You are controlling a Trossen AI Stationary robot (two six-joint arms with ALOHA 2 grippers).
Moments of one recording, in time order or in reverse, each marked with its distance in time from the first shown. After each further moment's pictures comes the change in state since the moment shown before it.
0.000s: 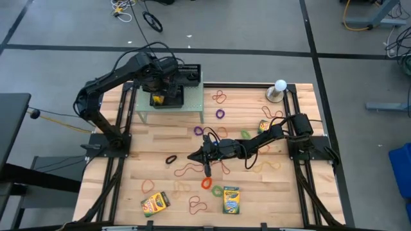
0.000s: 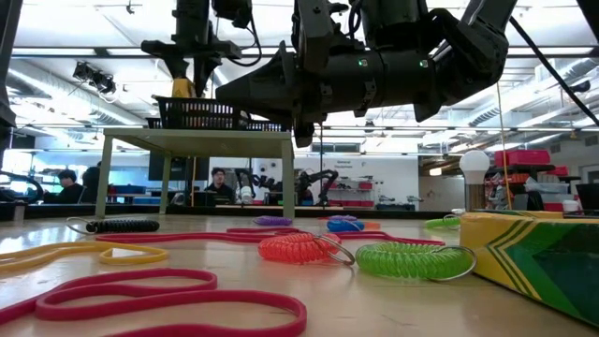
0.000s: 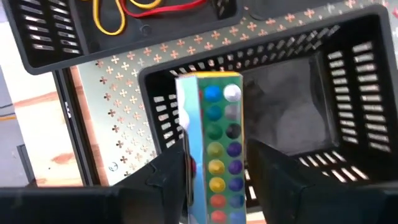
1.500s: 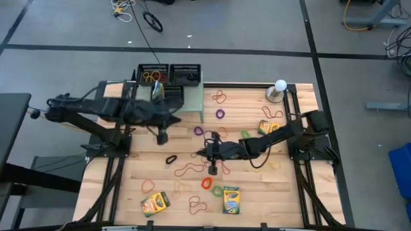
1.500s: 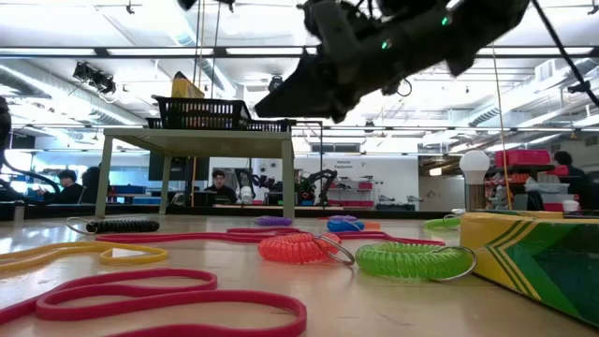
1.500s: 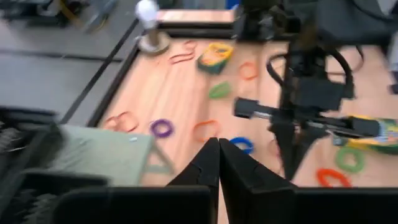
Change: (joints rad) left arm -0.651 -0.496 -0.547 0.932 -0.080 0.761; right arm 0.049 -0.204 -0.001 -0.497 0.234 -0.170
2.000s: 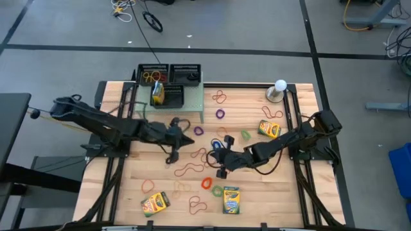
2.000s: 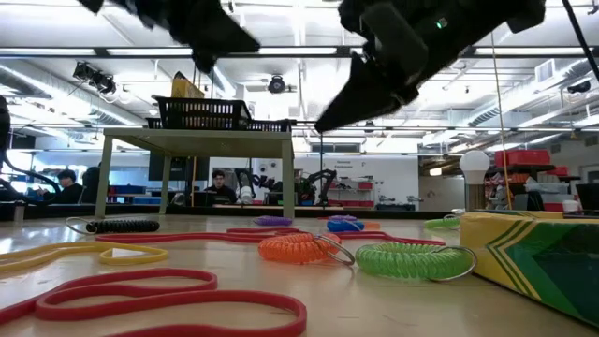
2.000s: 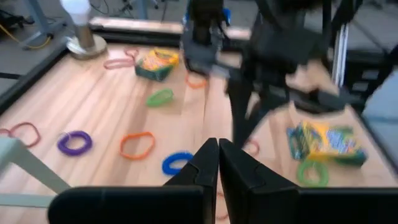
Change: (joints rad) left arm -0.062 0.110 -0.464 0.718 0.105 -0.046; right arm 0.119 -0.108 0.000 -0.407 0.239 0.177
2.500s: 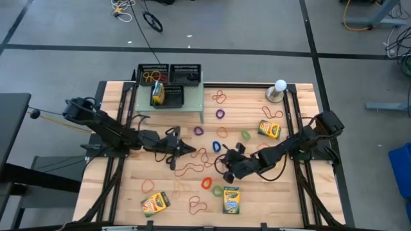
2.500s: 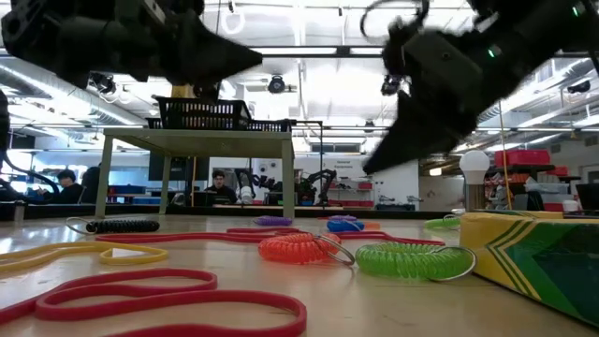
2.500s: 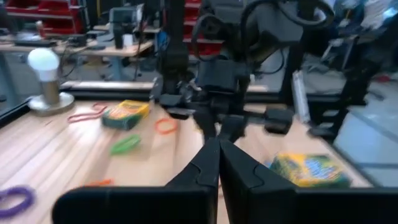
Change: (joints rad) left arm -0.046 0.234 -0.332 0.920 0.044 0.097; right arm 0.078 -0.017 -0.165 0.020 0.006 0.433
